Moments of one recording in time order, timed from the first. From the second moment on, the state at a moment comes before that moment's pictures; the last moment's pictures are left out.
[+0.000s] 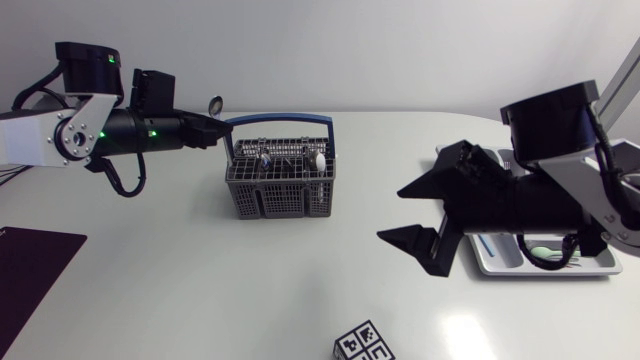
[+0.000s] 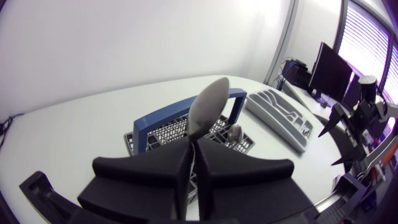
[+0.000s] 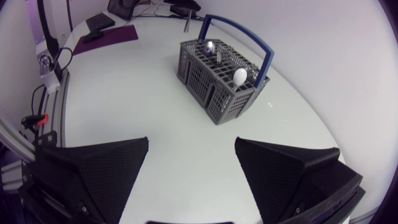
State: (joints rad) left arm -0.10 1.55 1.01 0.05 0.58 0.07; right arm 0.41 1.14 0.76 -0.37 -0.39 -0.52
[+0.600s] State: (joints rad) left arm -0.30 1.46 1.01 -0.02 0.72 -0.20; right arm 0.54 1.49 1.08 -0.40 -0.45 -0.18
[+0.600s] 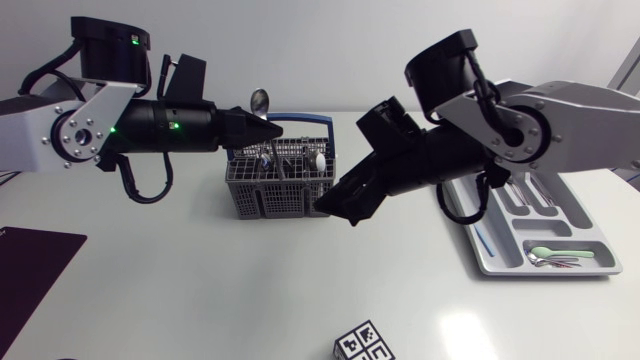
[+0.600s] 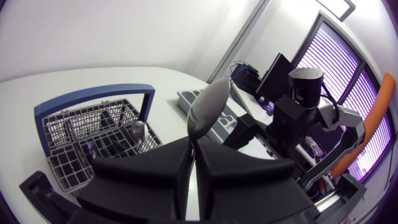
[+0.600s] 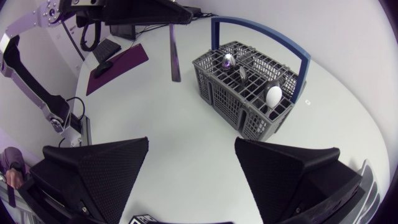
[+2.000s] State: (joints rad) left arm -0.44 1.52 1.00 0.05 0.71 -0.39; right arm 0.66 1.52 1.09 -0.18 -0.27 -0.05
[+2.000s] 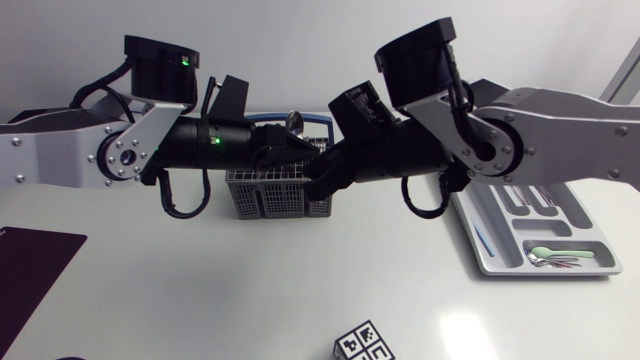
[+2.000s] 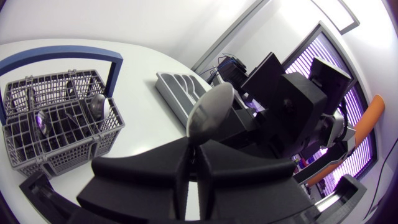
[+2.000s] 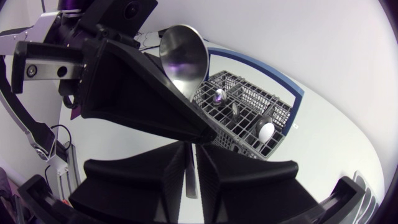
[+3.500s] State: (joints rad) left arm -0.41 1.36 0.97 0.01 0.43 -0.20; right arm -0.27 1.39 0.86 -0.72 -0.56 -1.14
